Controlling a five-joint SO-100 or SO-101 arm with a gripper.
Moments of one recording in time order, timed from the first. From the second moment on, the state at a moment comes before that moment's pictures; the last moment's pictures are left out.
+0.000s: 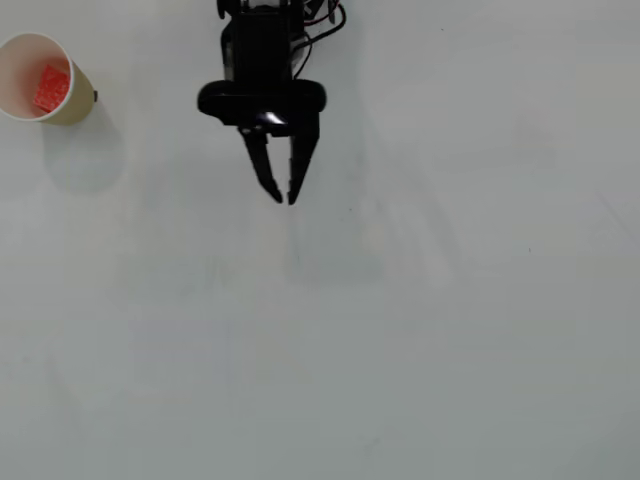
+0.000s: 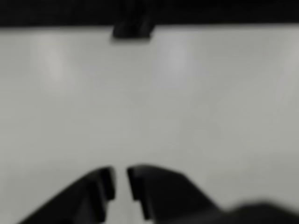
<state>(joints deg) 4.5 163.6 166.6 24.3 75.8</state>
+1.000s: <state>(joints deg) 0.2 177.5 177.0 60.0 75.0</state>
